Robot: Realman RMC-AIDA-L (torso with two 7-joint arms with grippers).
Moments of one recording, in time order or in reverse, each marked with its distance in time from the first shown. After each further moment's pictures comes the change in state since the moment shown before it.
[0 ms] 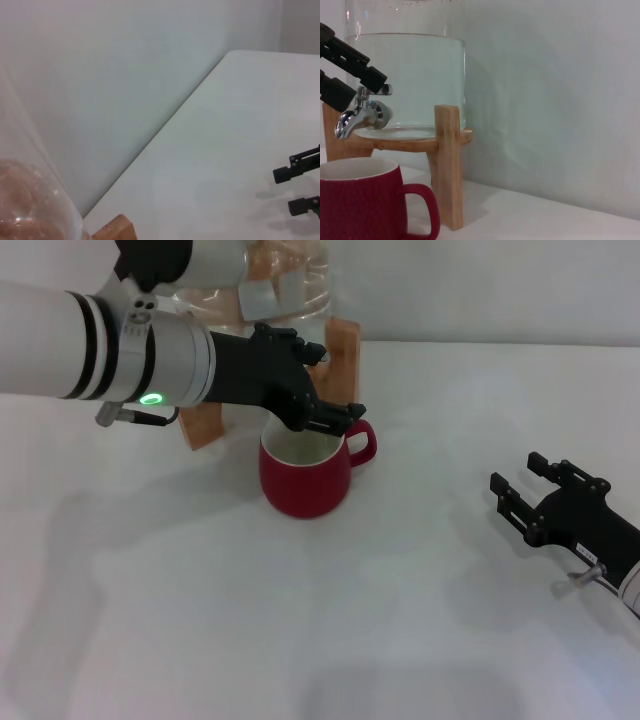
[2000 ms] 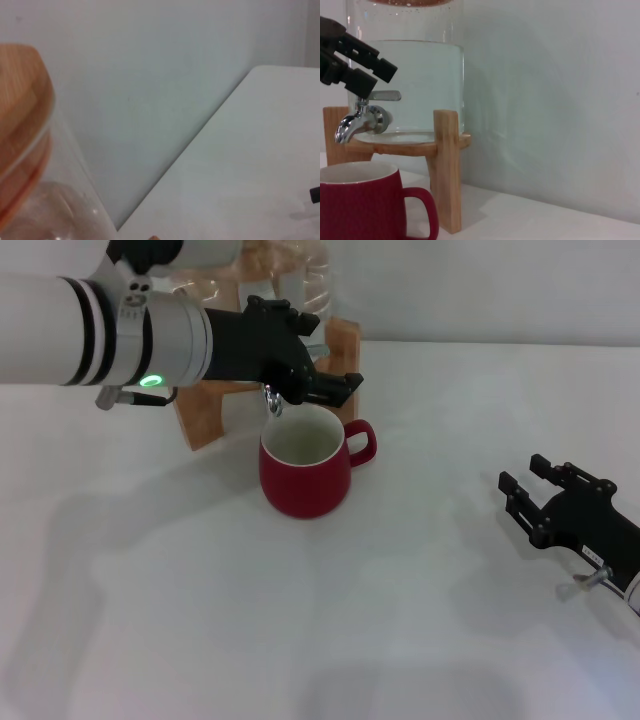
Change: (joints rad) left arm 0.007 -0.003 0.001 0.014 0.000 0.072 0.000; right arm -0.012 -0.003 -0.002 -0.003 0.000 -0.025 0.000
